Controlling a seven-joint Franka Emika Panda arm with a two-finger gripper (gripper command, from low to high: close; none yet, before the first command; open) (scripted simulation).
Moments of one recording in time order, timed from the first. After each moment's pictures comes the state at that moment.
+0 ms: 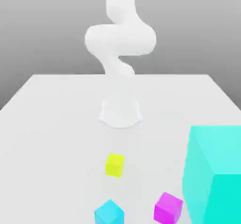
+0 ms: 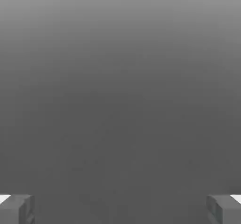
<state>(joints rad) -0.04 -0.71 0.04 -2.31 -0.02 2.33 0.88</state>
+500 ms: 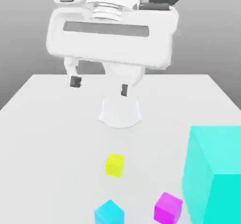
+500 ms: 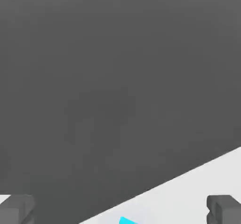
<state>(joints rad) -0.23 -0.16 0.18 -2.36 -0.19 2.51 1.36</state>
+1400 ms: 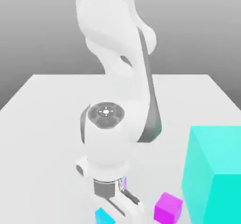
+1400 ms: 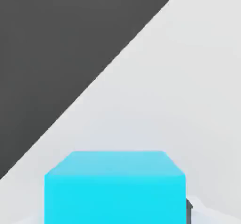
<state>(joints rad) -0.22 0.40 0.14 -2.39 -0.15 2.78 1.66</state>
